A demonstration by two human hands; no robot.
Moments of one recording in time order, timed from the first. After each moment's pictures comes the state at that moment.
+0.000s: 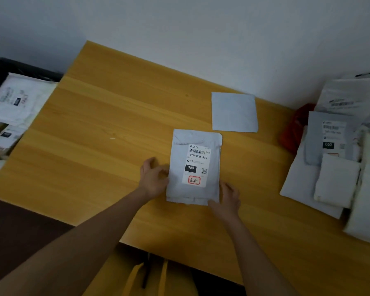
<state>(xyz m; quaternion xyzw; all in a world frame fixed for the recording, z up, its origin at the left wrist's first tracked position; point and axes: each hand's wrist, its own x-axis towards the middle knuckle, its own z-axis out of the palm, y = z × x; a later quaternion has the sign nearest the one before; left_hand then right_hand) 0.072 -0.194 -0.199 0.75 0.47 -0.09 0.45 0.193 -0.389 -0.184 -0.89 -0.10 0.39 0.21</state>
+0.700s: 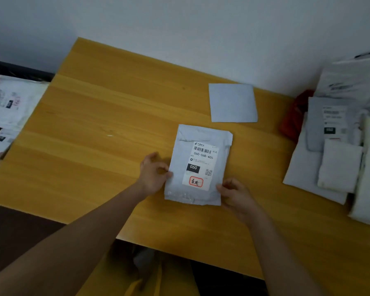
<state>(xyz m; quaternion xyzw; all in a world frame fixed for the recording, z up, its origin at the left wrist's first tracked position) 0.067 -0.191 -0.190 0.73 0.45 -0.06 0.50 0.207 -0.399 -0.172 -0.72 0.11 0.50 0.47</state>
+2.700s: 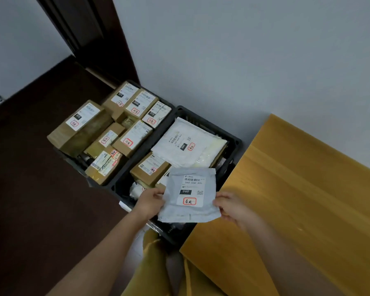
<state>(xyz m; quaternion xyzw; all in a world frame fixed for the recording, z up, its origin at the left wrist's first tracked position) -0.309 0.223 -0.139 0.50 0.65 0.01 0.57 -0.090 0.129 -0.140 -0.73 -0.12 0.62 0.24</state>
